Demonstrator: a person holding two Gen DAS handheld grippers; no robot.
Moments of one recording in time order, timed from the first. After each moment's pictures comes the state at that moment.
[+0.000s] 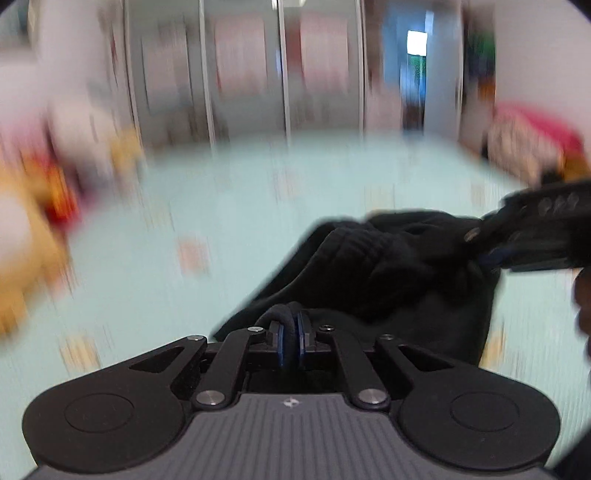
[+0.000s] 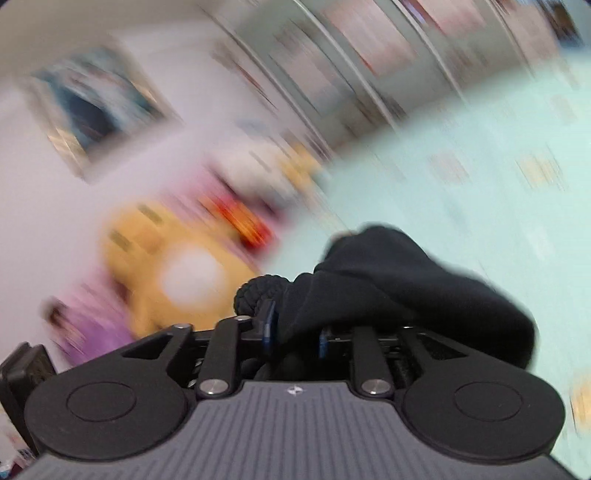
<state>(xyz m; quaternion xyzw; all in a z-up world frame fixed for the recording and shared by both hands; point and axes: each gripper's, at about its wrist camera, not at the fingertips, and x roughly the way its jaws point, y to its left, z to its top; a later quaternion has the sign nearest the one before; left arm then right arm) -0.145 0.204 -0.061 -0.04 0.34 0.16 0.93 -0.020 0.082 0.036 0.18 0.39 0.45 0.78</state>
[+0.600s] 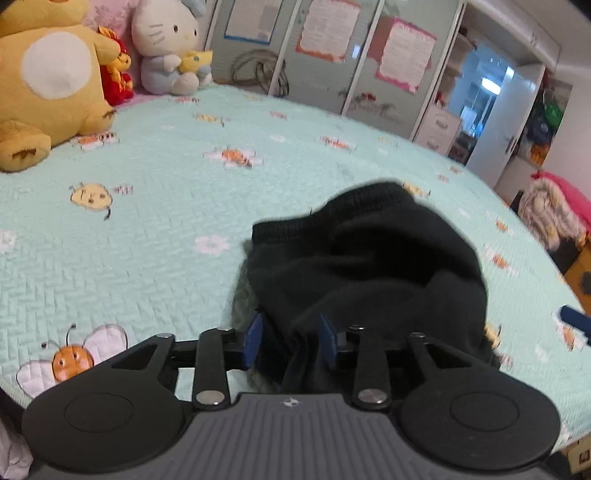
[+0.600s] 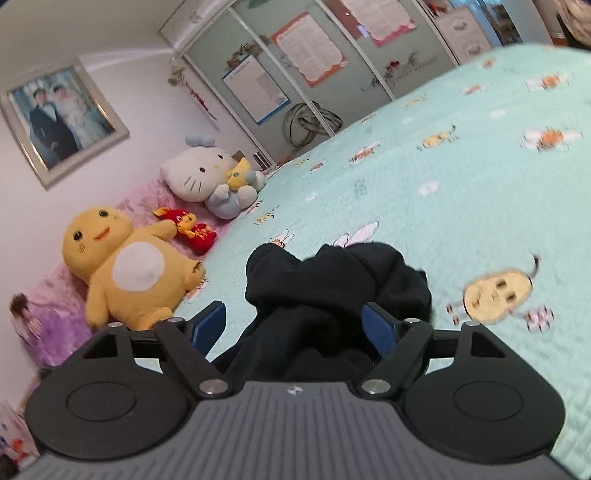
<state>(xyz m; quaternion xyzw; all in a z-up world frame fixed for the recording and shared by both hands) -0.225 0.210 -0.088 -0.20 0.28 0.21 0.92 -0.080 -0.021 -0.010 0.20 0.32 0.42 0.83</state>
